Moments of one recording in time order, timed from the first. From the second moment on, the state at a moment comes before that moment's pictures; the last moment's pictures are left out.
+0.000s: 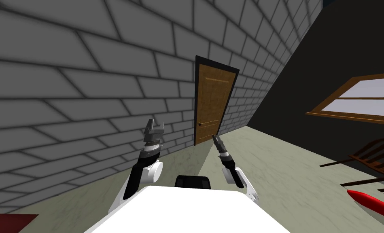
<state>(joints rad) 0.26 -0.13 -0.05 -1.60 0.28 -0.76 0.46</state>
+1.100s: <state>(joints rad) 0.19 -0.17 -0.06 -1.34 0.36 -0.83 0.63</state>
